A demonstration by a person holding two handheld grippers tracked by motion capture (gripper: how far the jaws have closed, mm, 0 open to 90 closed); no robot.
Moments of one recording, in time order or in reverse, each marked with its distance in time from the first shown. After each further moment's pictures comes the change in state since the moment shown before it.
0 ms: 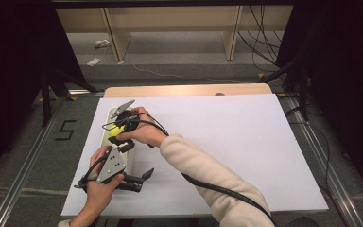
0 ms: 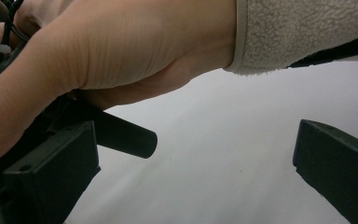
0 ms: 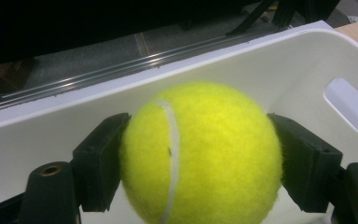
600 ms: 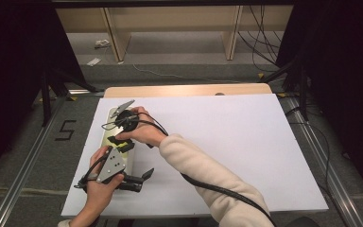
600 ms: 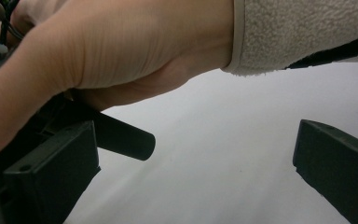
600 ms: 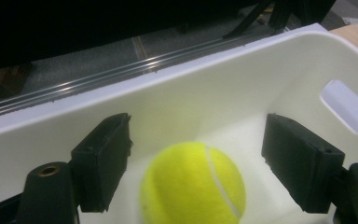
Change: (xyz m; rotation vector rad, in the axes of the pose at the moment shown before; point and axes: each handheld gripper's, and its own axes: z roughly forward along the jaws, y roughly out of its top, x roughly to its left) left arm 0.000 0.000 0.000 -0.001 0.000 0.000; right arm 0.001 0.002 -0.001 -0.015 -0.013 0.013
